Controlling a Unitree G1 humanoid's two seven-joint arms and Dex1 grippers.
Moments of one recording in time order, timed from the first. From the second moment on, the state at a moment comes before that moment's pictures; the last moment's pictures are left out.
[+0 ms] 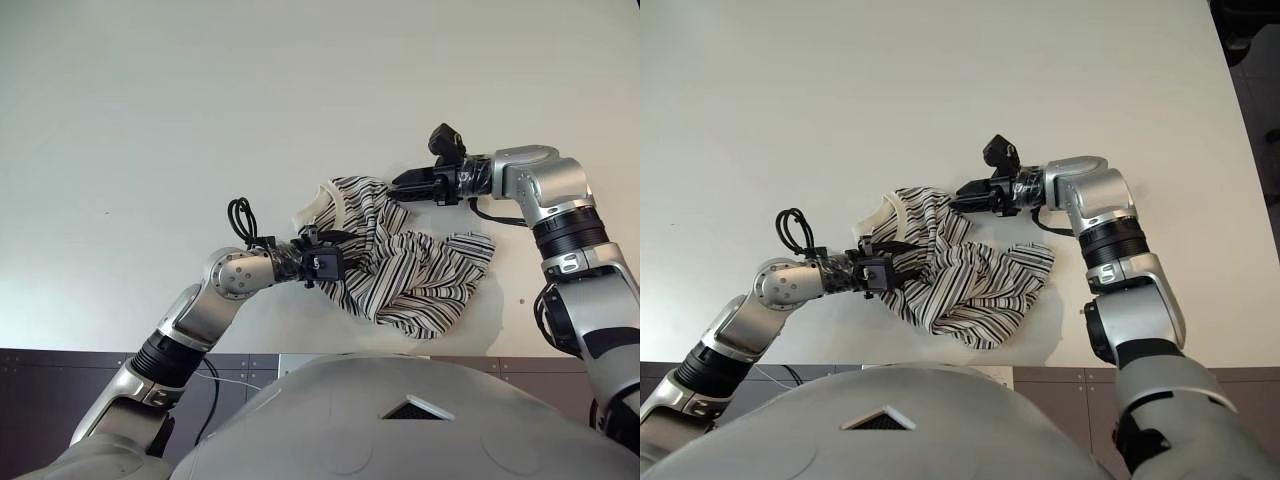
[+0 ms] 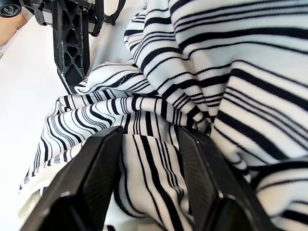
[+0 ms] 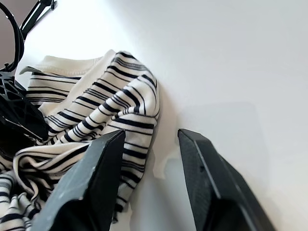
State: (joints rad) left arm 0.12 0.61 -0.48 -0.25 0.20 -0.09 -0.76; right arm -0.54 -0.42 0.34 0.54 0.28 0.59 1.20
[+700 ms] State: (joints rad) left arm 0.10 0.55 -0.47 -0.25 0.21 -0.07 -0.75; right arm -0.51 -0.40 0.34 0.51 0.26 0.57 1.25
